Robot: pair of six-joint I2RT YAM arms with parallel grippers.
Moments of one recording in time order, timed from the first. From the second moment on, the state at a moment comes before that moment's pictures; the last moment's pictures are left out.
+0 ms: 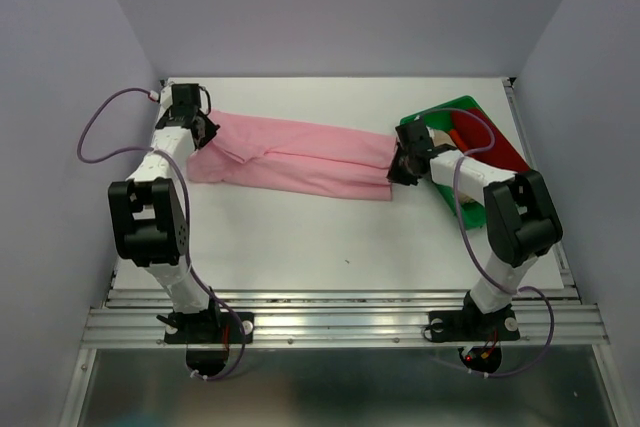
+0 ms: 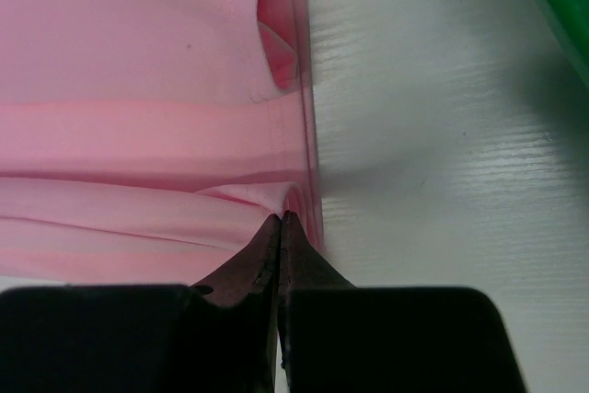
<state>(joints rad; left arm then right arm) 0.04 1.72 1.34 -0.39 -0.17 -0.68 0.37 1.75 1.12 -0.33 0.12 0.68</state>
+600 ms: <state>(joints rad) 0.01 1.80 1.39 -0.39 -0.23 -0.66 0.35 1.78 1.15 -0.32 0.13 0.68</state>
